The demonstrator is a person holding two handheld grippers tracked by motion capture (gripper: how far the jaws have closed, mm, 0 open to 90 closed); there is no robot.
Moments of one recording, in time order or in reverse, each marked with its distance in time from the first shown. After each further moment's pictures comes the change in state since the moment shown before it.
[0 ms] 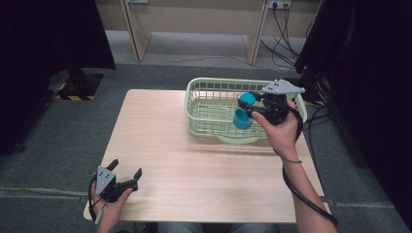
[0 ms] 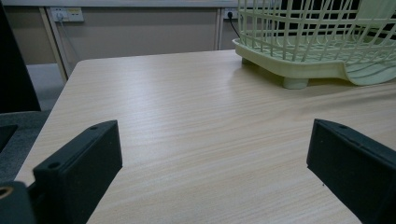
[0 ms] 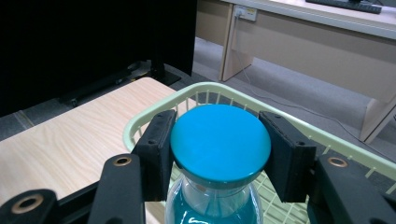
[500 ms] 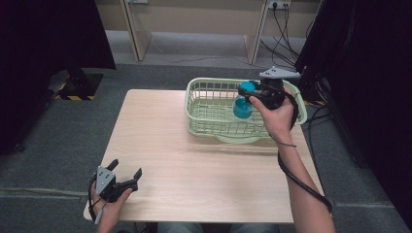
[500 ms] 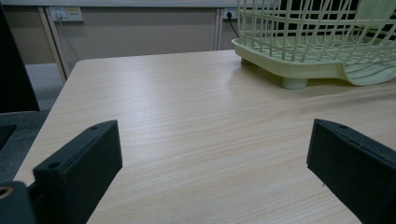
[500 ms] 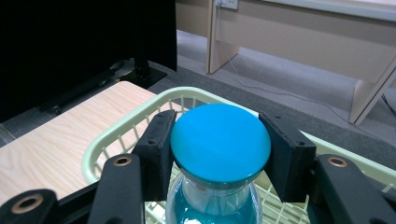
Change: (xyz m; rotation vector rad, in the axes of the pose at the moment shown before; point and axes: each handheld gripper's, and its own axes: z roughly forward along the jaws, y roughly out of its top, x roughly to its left) left arm 0.000 0.000 0.000 -0.003 -0.004 -0.001; right arm -0.030 0.017 0.045 0.053 -0.062 0.081
